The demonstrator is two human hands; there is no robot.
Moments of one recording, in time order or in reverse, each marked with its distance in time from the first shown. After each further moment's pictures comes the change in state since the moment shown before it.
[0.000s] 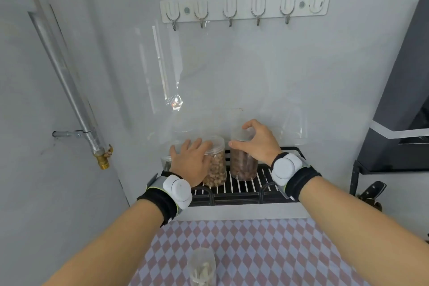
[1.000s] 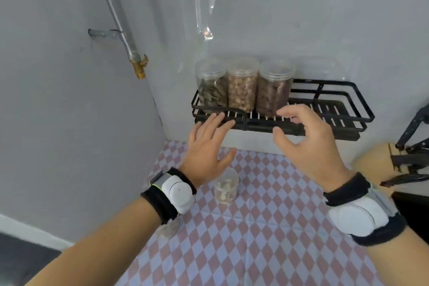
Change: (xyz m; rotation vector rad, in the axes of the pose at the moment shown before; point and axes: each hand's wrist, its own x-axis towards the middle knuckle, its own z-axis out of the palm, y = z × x) left_hand -0.160 -0.026 0.059 -0.218 0.134 0.111; right_hand -0.164 0.017 0.028 -0.010 0.059 -0.501
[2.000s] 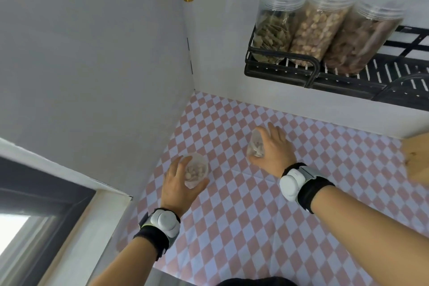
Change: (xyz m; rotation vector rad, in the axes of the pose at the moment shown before) left_hand -0.245 -0.107 0.050 -0.202 -0.083 -0.762; right_hand -0.101 0.047 0.217 -0.388 -0.755 0.319
